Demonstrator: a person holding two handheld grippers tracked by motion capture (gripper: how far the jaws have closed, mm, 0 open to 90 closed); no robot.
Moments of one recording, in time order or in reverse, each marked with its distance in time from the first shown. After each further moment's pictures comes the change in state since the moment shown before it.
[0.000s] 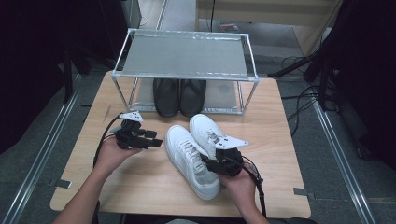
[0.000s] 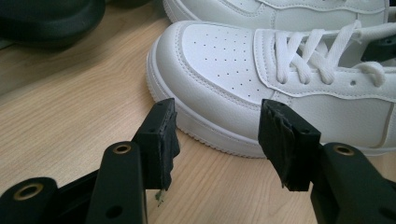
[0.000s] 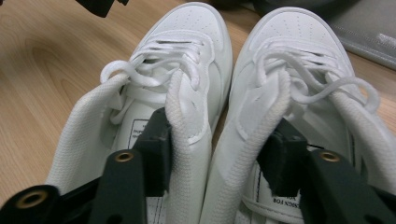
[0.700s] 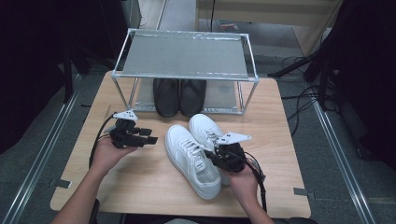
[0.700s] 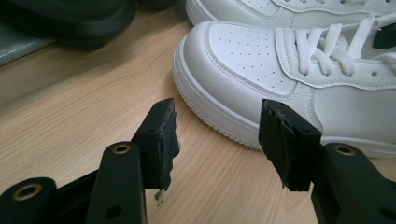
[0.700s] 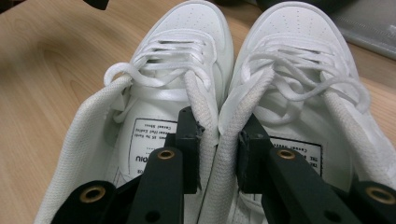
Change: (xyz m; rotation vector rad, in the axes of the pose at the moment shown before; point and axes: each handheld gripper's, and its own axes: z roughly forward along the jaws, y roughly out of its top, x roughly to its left) left arm 0.009 -0.006 -0.012 -0.030 0.045 0.000; right arm -0.011 0.007 -0.003 0.033 0.051 0.029
